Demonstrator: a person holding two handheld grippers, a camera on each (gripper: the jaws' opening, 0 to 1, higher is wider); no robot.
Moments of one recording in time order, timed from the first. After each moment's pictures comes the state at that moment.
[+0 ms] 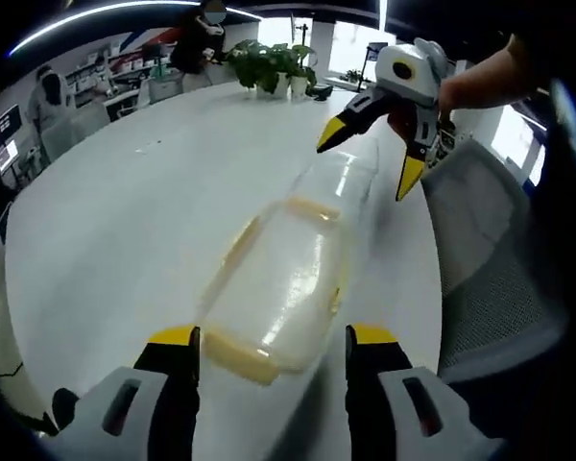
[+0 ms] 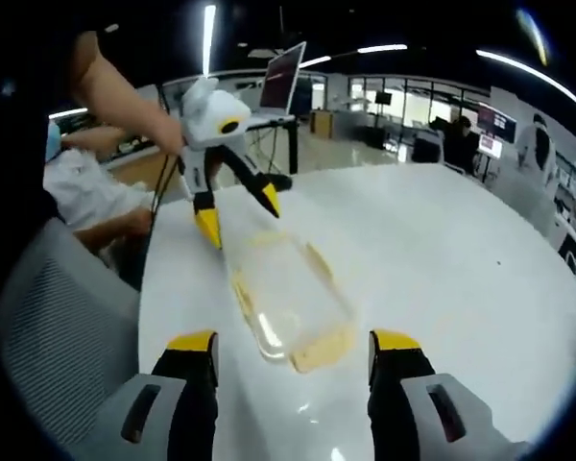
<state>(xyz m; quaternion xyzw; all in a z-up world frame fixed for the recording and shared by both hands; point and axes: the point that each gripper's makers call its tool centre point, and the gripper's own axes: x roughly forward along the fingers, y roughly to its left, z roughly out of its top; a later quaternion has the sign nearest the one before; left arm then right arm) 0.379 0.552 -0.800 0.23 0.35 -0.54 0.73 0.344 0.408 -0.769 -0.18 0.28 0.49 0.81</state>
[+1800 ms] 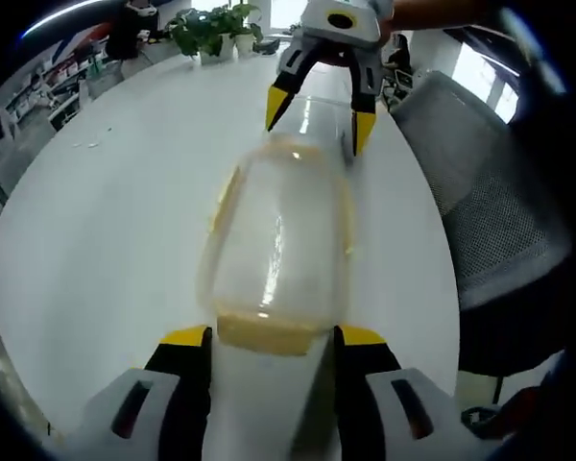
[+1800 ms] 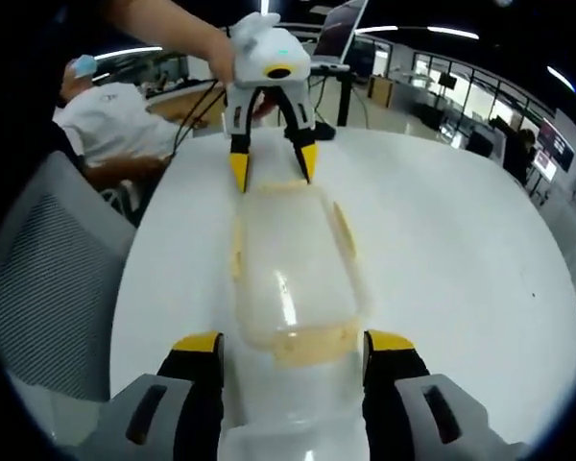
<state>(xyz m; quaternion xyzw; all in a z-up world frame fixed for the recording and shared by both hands) 0.386 0.569 -0.831 0.33 0.37 -0.60 0.62 0.359 0.412 -0.812 -0.28 0.33 0.55 0.72</state>
